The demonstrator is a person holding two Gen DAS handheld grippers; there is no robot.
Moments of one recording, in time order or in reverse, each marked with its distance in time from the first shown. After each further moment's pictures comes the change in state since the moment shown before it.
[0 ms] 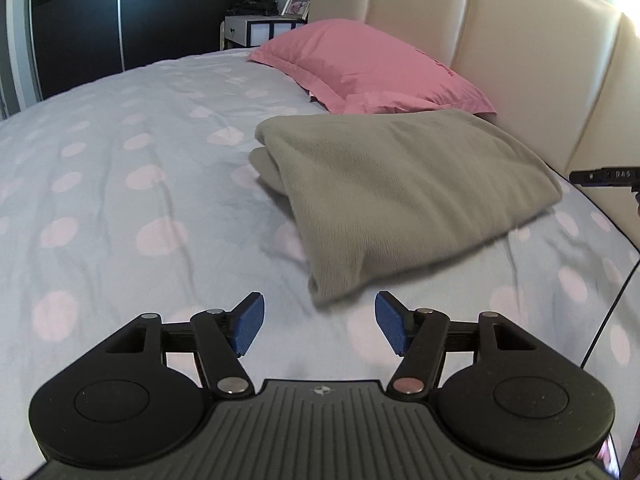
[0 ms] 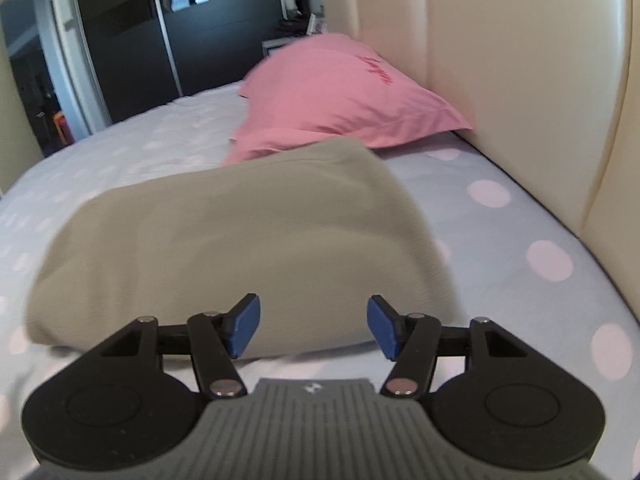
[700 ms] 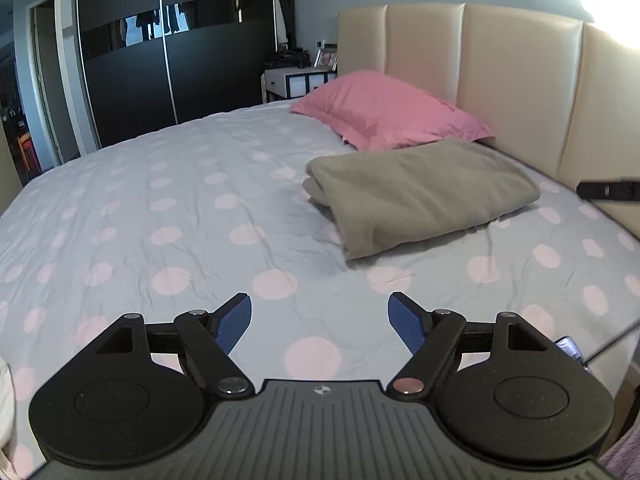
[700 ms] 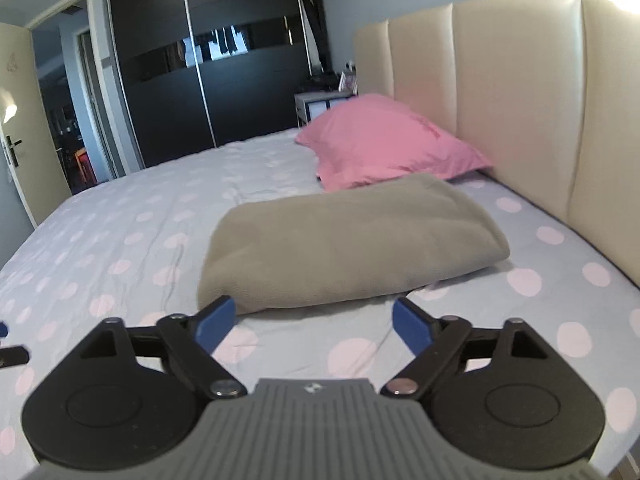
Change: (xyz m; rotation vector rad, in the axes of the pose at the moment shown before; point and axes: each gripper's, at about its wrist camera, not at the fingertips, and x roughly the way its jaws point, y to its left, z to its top) left arm -0.189 -0.034 -0.074 0.033 -0.140 0.138; right arm -0.198 0.219 -0.105 -0.006 -0.178 -0.040
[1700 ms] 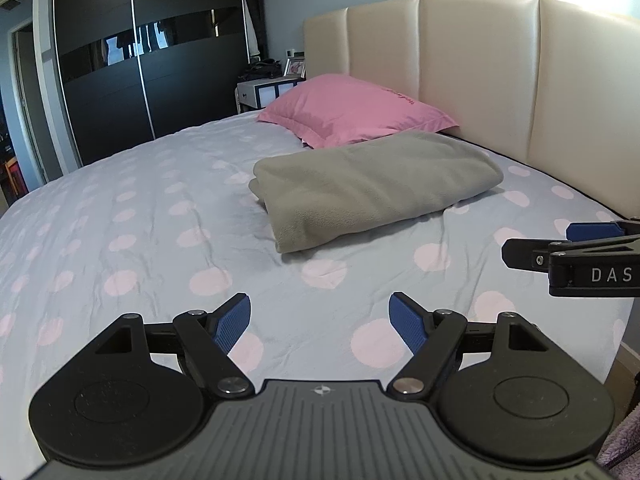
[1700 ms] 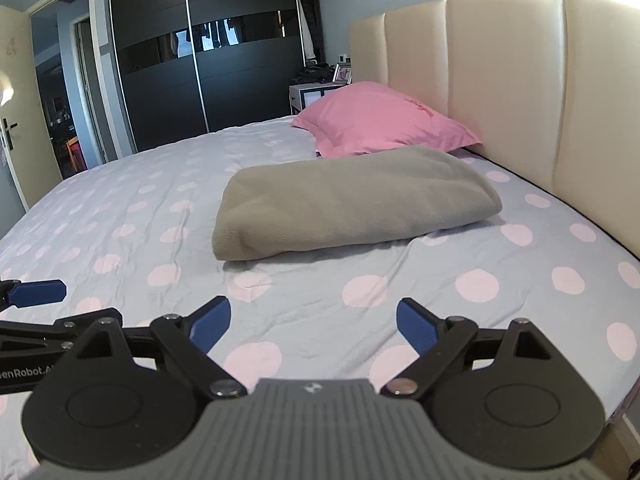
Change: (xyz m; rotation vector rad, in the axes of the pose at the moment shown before) left arm 0.013 -0.088 -0.034 0.075 -0.043 -0.007; right arm -0.022 0.036 -0.077 -0.006 0.023 -0.044
